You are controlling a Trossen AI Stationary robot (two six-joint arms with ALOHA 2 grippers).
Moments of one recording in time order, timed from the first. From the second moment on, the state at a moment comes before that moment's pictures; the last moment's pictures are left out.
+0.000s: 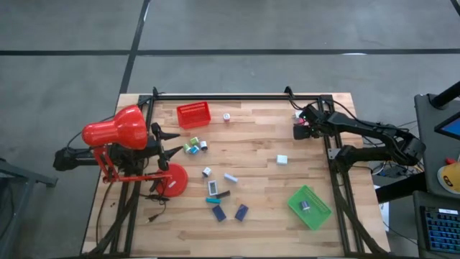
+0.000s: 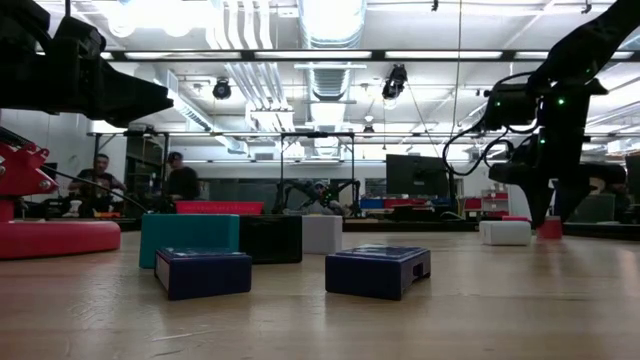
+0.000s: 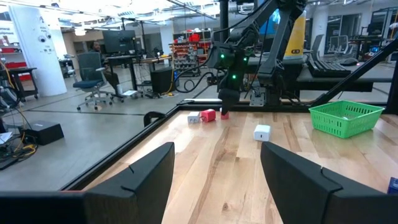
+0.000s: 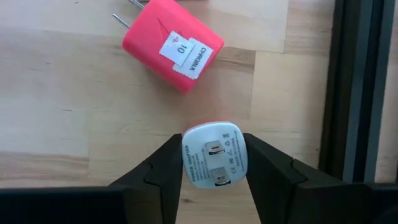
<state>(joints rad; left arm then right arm) 0.03 0.03 0.01 0.04 -0.25 0.09 -0.76 1.13 0.49 -0.68 0.22 0.73</state>
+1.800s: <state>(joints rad) 0.03 0.03 0.01 0.04 -0.25 0.09 0.59 1.13 0.94 -1.26 0.03 2.06</state>
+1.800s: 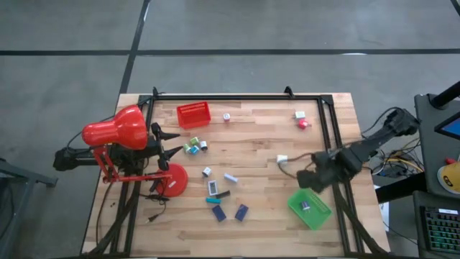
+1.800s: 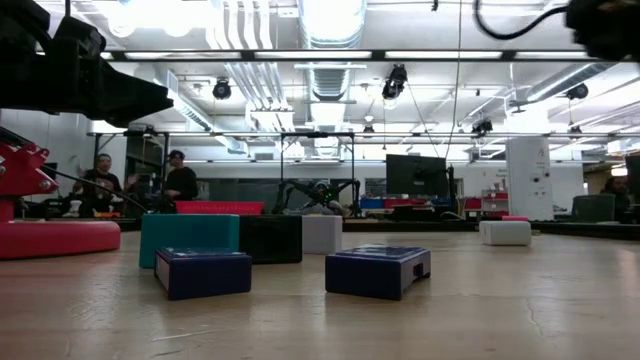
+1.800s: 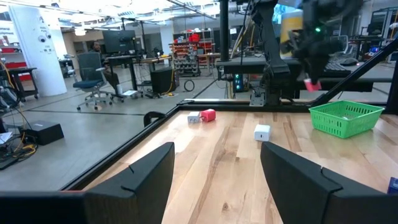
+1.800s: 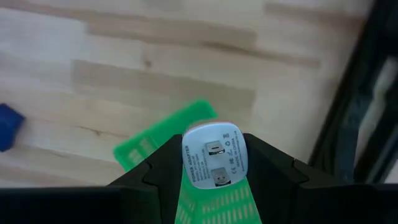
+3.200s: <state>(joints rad) 0.03 0.03 0.01 0.04 -0.25 0.09 0.87 1.67 1.06 -1.08 -0.11 2.39</state>
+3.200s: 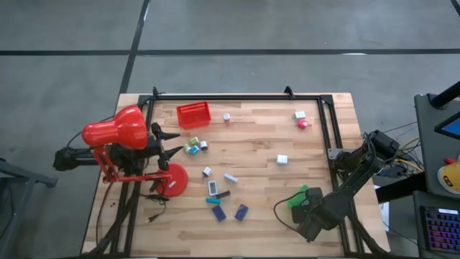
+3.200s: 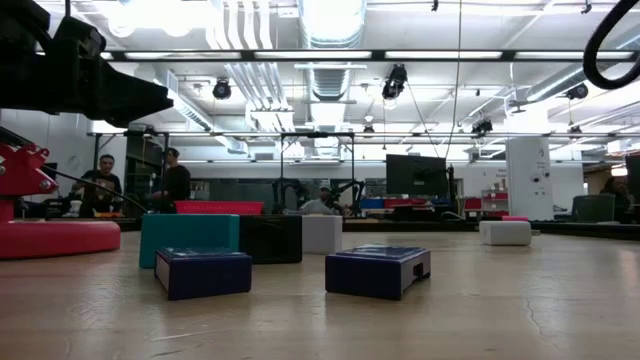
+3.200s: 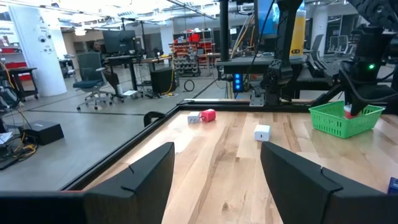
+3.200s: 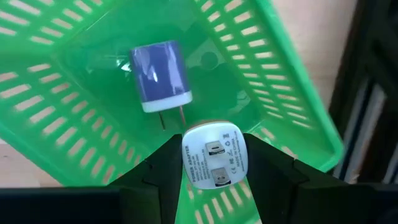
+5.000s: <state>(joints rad) 0.03 0.03 0.01 0.04 -0.25 0.09 0.84 1.26 1.06 -1.24 0.00 2.28</state>
